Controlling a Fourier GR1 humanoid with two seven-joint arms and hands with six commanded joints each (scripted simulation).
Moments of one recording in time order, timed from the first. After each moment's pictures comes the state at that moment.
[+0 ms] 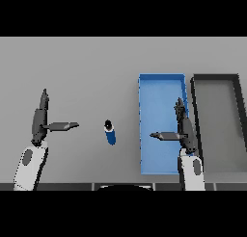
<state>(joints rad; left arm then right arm) -0.11 0.43 -0.16 -1.48 0.24 0.26 0.01 0.00 0.00 0.00 -1.57 0.00 0.00 0.00</state>
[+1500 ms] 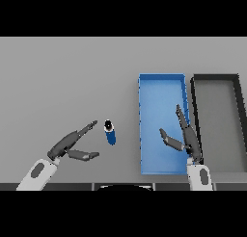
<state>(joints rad) -0.02 0.57 -0.49 -1.68 0.15 -0.20 -0.04 0.12 -0.14 0.09 -1.71 0.12 0.09 -0.11</state>
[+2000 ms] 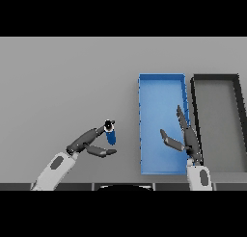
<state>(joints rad) -0.14 0.37 -0.56 -1.50 0.12 -0.22 0.01 0.14 -0.13 0.09 -1.71 0.11 0.09 -0.10</state>
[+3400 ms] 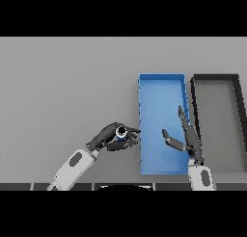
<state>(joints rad) -0.24 0.16 -0.59 -1.56 0.13 -0.14 -0.15 0.14 -0.15 0.08 -1.71 0.14 0.09 -0.12</state>
